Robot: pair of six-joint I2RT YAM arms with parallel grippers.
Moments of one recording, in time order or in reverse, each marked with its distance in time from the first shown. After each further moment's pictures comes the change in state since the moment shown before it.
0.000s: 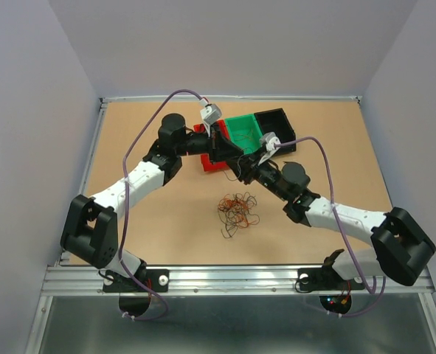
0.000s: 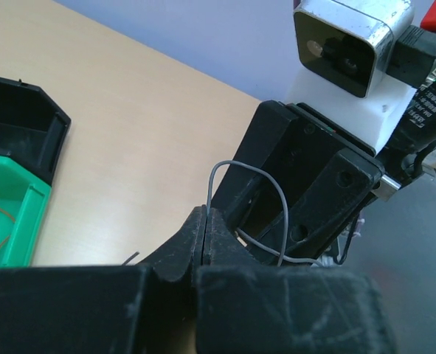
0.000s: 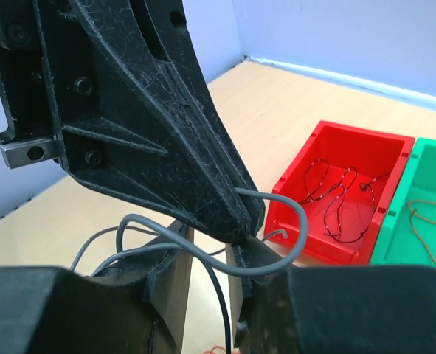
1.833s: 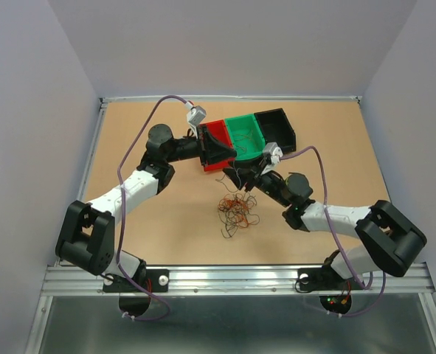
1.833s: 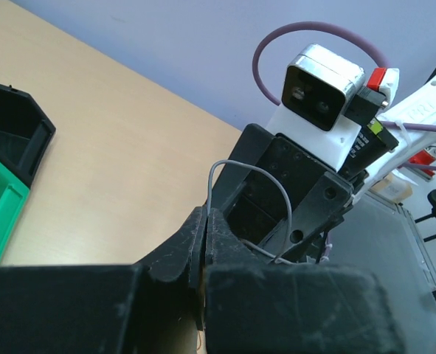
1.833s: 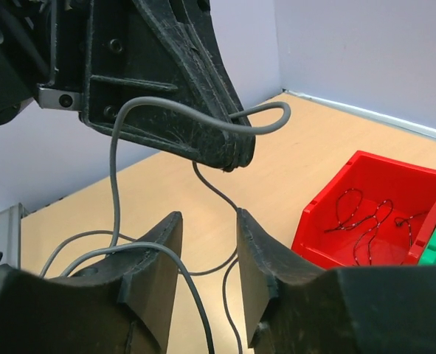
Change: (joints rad) left arm 0.057 -0.057 -0.163 0.311 0.013 -0.260; right arm 0.002 0.087 -0.126 0.372 -0.120 0.007
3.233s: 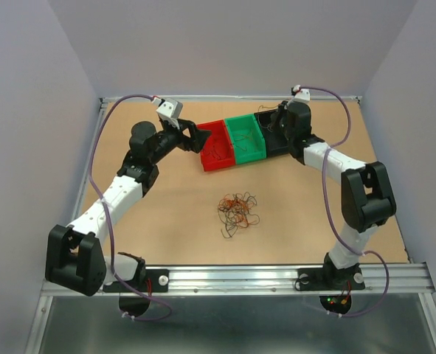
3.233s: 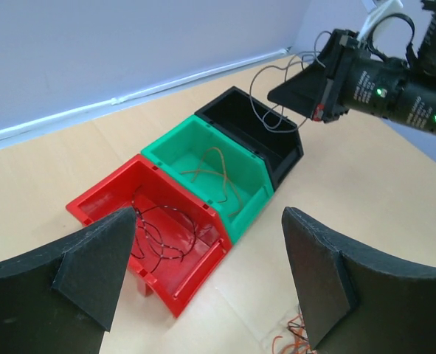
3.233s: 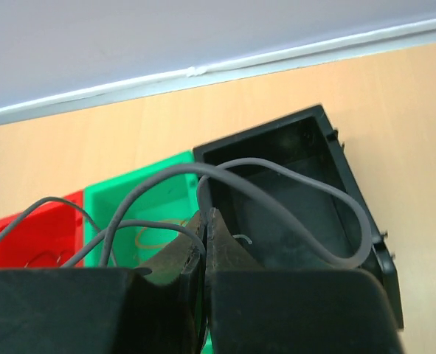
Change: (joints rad) left arm 0.107 -0.158 0.002 -0.323 -0.575 0.410; right arm -0.438 0.357 0.659 -0.822 0.331 0.125
